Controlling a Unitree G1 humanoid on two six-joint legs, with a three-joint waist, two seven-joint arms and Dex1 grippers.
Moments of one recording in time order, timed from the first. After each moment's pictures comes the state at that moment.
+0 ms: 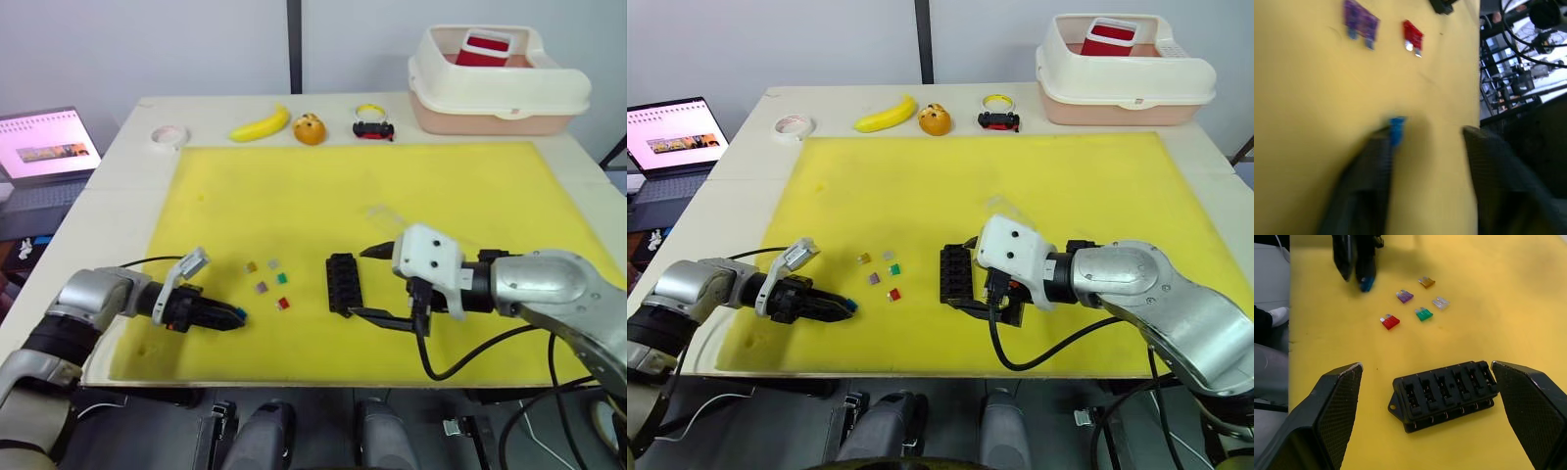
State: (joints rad) left arm -0.52 0.88 -0.31 0.32 -0.59 0.84 -1.55; right arm -0.45 -0.96 0.08 -0.82 0.67 0.97 0.71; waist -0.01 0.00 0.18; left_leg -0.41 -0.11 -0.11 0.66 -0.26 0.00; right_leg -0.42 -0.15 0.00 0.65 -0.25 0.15
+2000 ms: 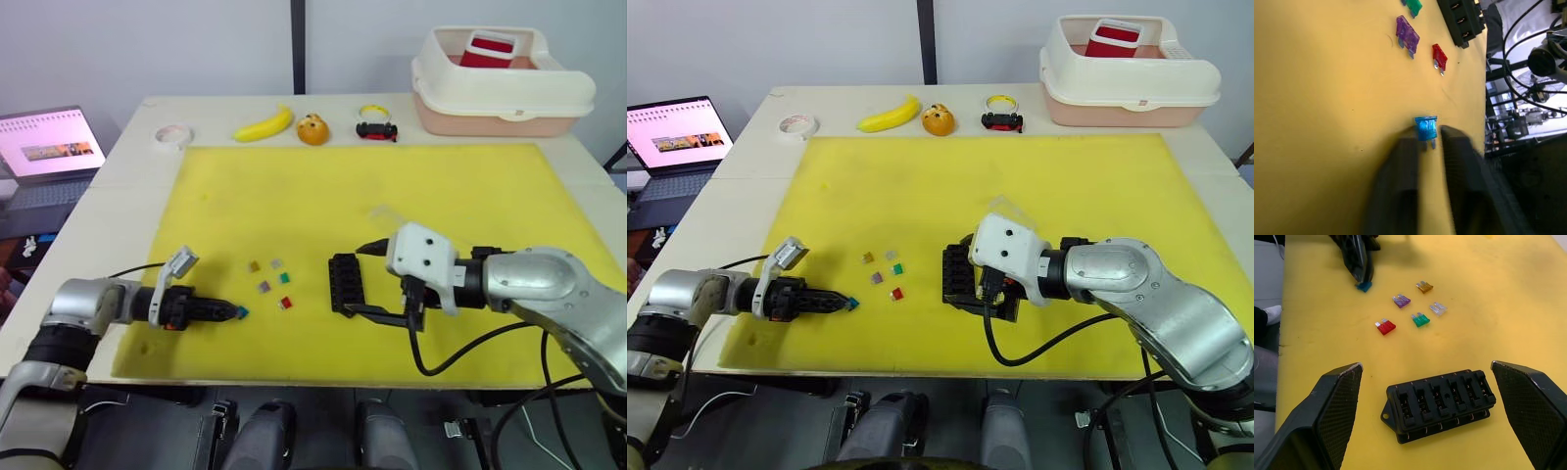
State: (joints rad) left arm -0.46 0.80 -0.15 0.36 -0.56 0.99 -1.52; right arm -0.47 -0.93 0.11 -0.80 0.59 0.95 0.73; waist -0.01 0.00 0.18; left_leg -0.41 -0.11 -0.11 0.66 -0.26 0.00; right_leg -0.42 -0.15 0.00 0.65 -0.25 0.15
